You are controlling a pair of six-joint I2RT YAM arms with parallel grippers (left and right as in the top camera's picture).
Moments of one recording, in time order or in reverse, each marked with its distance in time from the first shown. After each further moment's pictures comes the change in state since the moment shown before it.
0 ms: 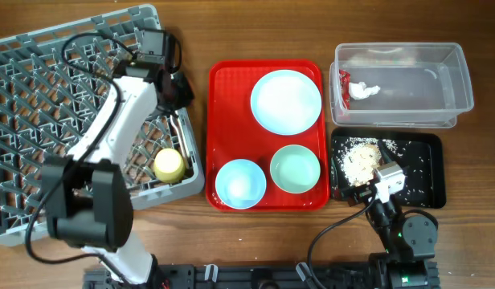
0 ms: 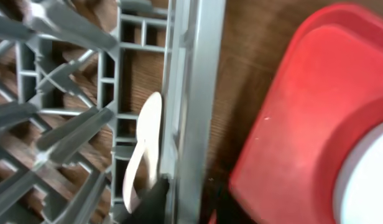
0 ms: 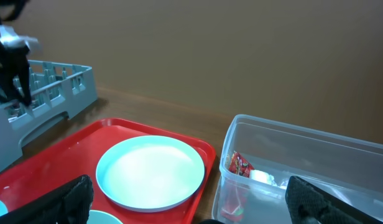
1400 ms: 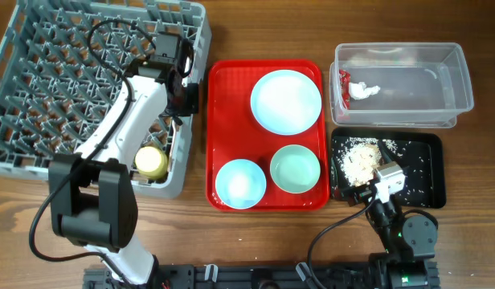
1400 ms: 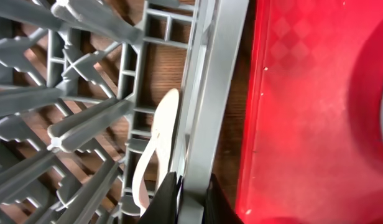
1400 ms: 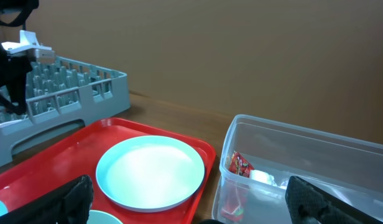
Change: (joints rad) left arm -0.053 0.007 0.015 -0.079 -0.030 0.284; right arm 0.000 0.000 0.000 0.000 0.000 0.000
